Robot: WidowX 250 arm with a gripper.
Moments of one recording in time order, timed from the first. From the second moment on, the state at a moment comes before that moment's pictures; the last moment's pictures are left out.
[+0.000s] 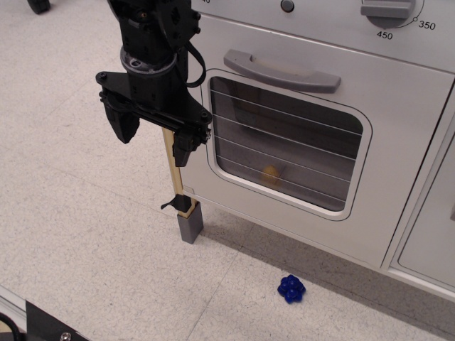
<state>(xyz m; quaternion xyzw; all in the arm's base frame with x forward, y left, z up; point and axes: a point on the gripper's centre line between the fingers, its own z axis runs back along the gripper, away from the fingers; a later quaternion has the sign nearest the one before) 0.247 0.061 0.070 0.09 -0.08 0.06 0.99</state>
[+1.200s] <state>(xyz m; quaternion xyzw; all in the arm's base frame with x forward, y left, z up) 0.318 0.043 0.102 -0.07 -0.15 0.55 0.82</state>
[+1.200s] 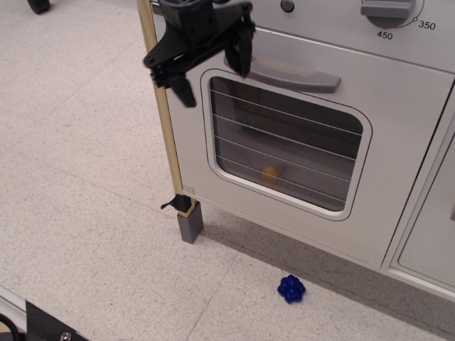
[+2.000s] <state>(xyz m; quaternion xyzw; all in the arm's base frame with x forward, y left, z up) 0.356 0.023 0.075 -0.15 -0.12 0.65 0.74</state>
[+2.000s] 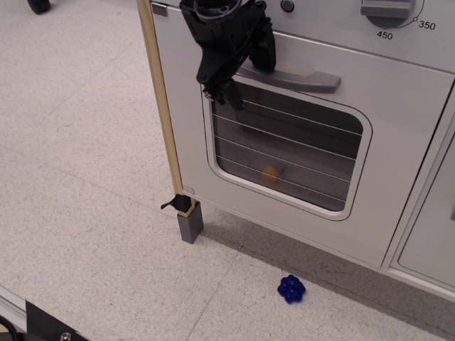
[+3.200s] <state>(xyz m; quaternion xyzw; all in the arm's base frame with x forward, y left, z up) 0.322 0.036 0.058 -0.12 -0.11 0.60 0.78</state>
